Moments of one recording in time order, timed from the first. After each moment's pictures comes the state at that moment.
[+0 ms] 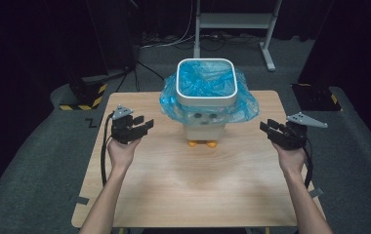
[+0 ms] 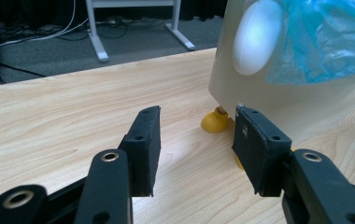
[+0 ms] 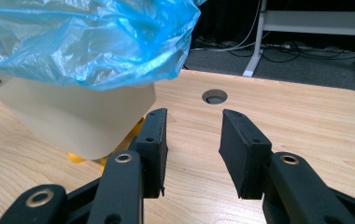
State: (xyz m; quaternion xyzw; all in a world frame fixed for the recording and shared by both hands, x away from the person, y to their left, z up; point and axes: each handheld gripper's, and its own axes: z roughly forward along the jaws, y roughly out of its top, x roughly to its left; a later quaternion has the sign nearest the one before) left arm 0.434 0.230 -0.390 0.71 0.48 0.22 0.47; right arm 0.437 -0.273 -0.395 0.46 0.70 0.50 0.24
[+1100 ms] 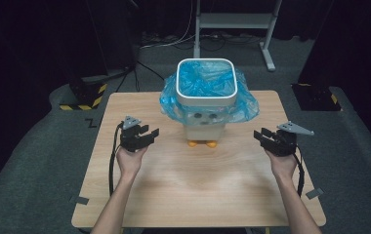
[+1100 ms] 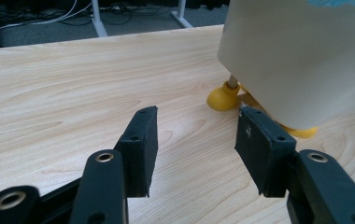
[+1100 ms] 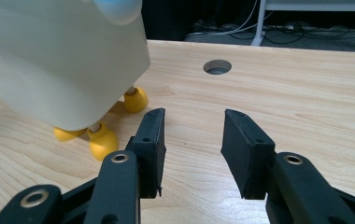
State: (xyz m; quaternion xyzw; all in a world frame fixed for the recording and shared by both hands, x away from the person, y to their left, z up) left arm 0.437 0.217 -0.436 0.71 0.50 0.22 0.45; right arm 0.442 -0.265 -0.441 0.48 0.70 0.48 0.22
